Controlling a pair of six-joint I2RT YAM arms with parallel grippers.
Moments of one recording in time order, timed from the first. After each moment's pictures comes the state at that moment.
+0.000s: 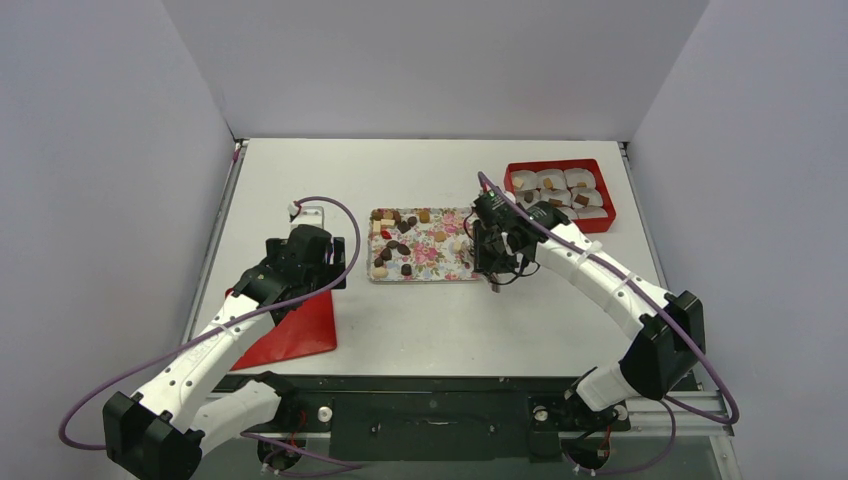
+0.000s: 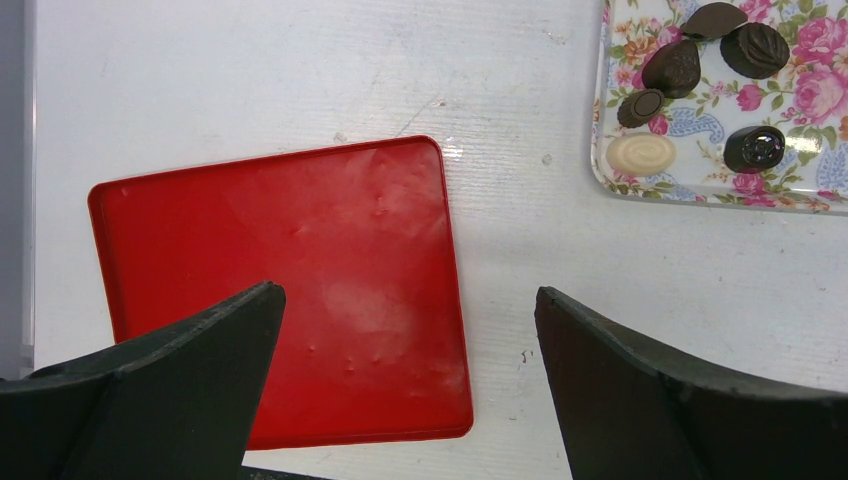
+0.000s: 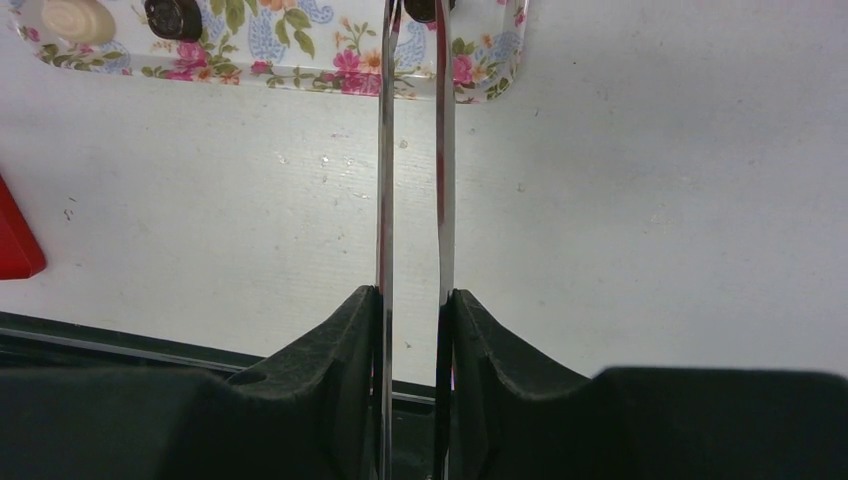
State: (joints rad) left arm -0.50 1.00 0.86 -0.72 -0.47 -0.38; right arm 0.65 1.48 1.32 -0.99 0.10 0.56
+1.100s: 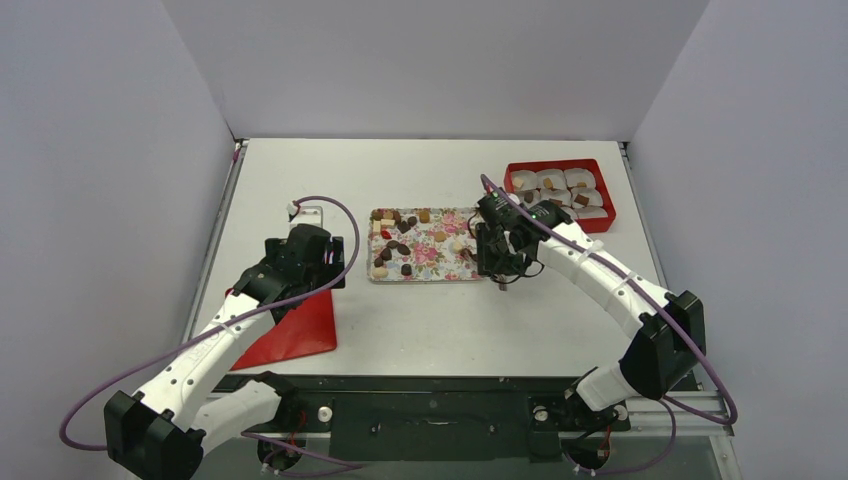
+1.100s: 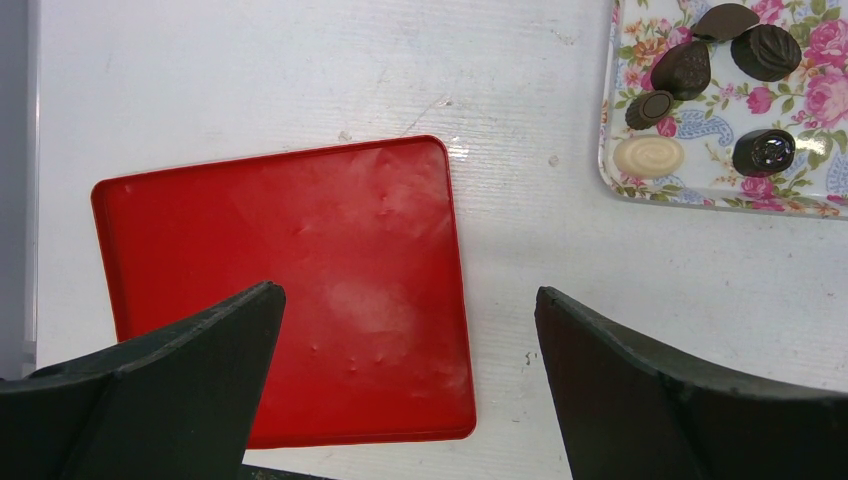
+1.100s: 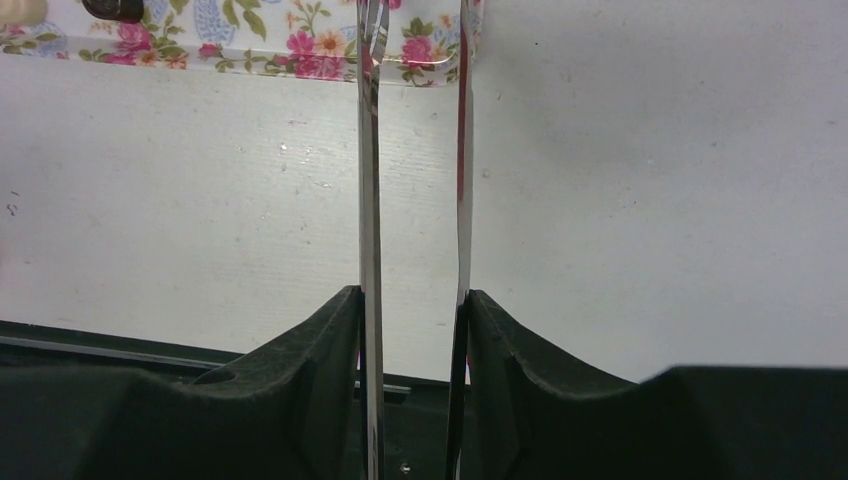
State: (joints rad) left arm -0.49 1.01 0.86 -0.72 -0.47 -0.38; right arm 0.62 1.48 1.32 -1.03 0.11 0.53
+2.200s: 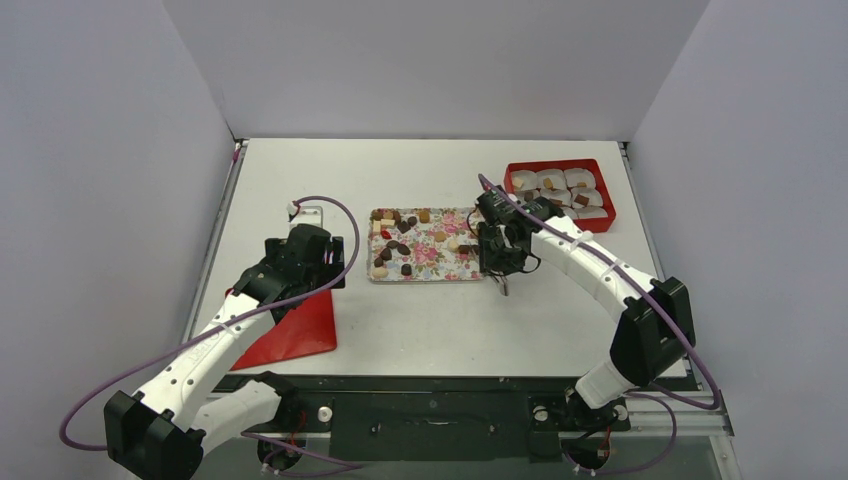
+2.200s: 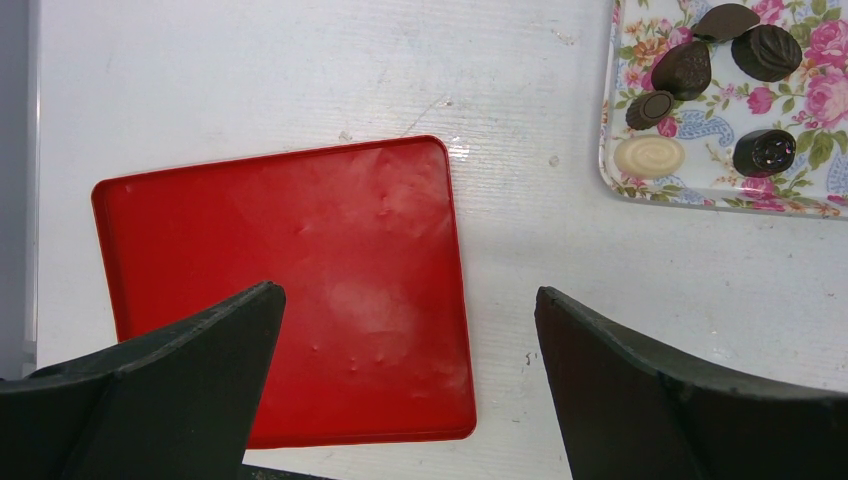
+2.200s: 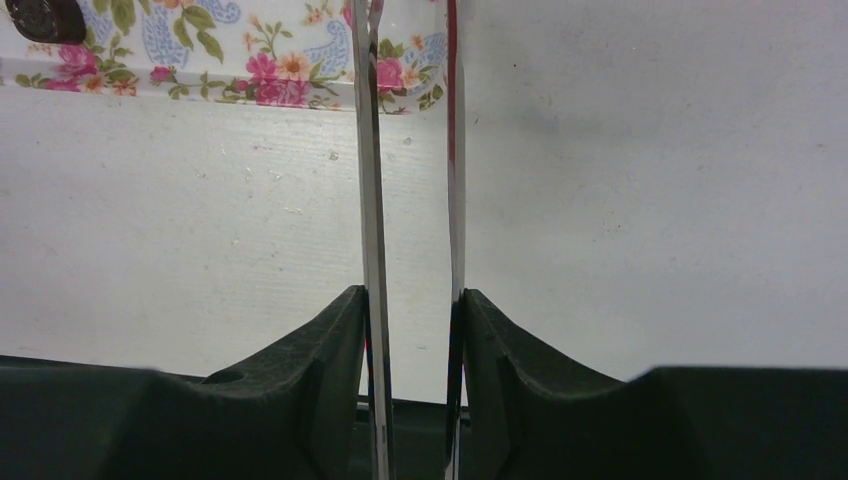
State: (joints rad) left arm -0.49 1.01 0.86 -0.72 -0.48 -0.38; right arm 0.58 1.55 1.30 -0.99 0.11 0.48
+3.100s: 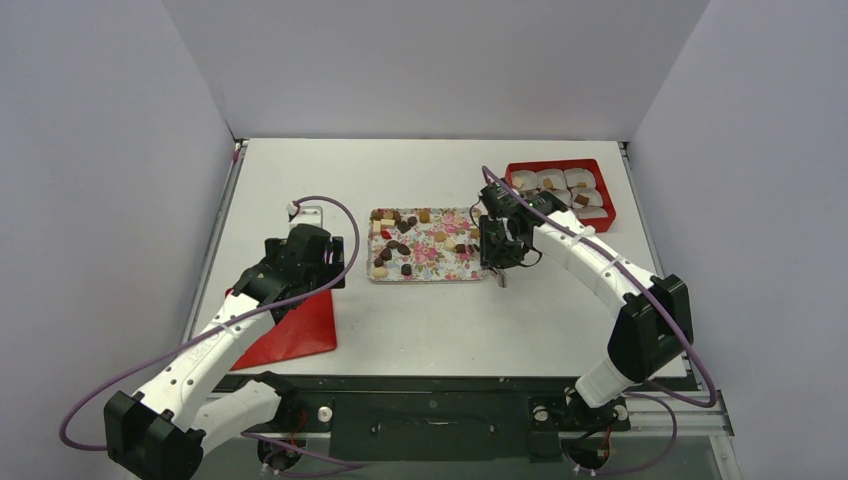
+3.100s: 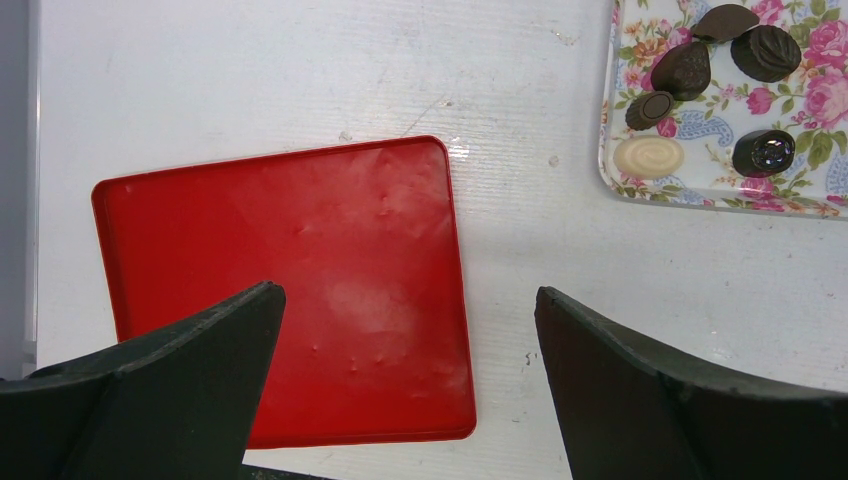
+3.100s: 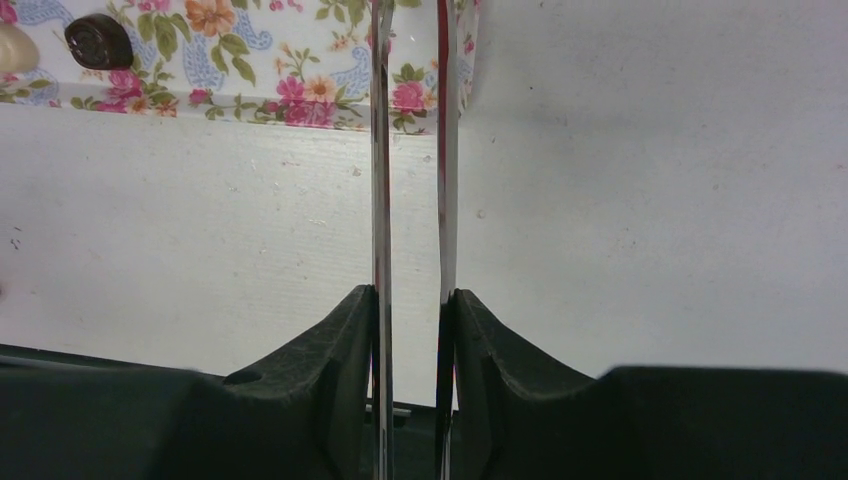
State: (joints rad) left arm -0.49 1.00 0.86 -0.72 -0.48 -0.38; right arm 0.54 1.57 1.33 -0.98 0.06 0.48
